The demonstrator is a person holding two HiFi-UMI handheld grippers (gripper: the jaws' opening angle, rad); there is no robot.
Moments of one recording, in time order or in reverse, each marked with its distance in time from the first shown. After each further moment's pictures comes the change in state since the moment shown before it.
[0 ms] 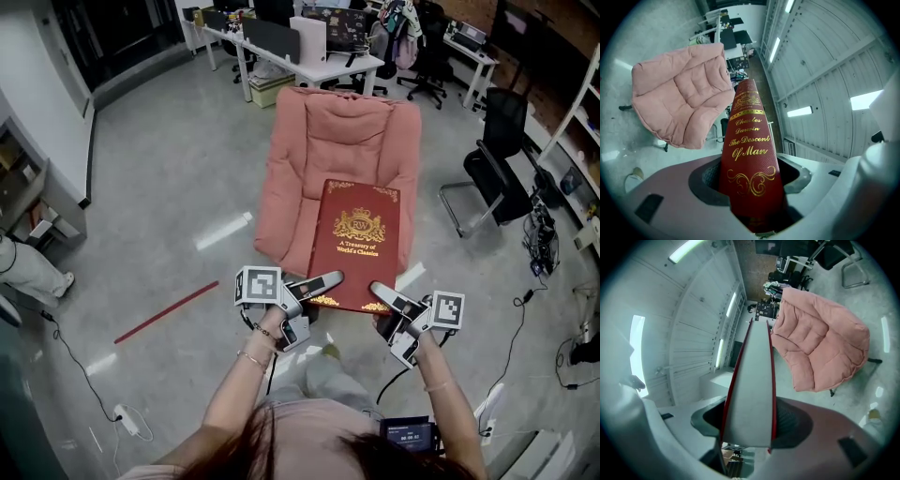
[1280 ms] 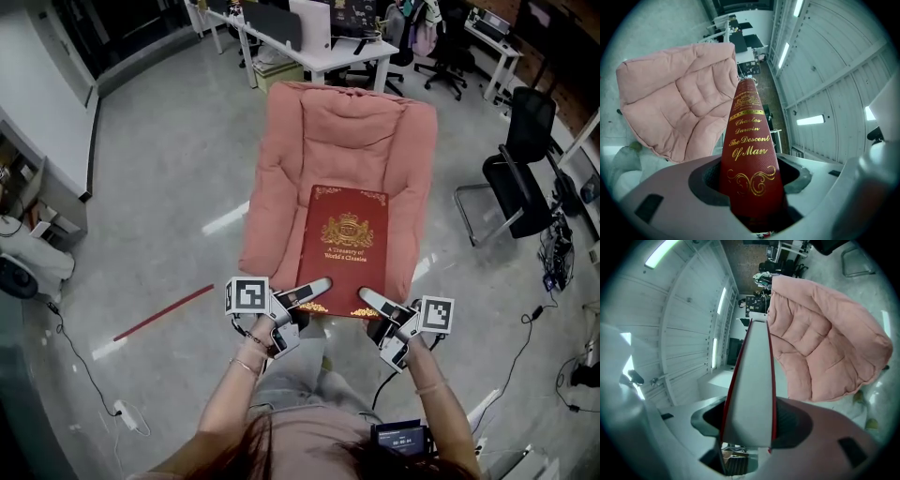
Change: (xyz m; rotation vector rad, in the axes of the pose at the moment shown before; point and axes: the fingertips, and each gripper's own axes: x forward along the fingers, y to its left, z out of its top) left arm 0.066 0.073 0.095 -0.059 -0.076 0.072; right arm 0.059 -0.082 0.105 0.079 0.088 0.003
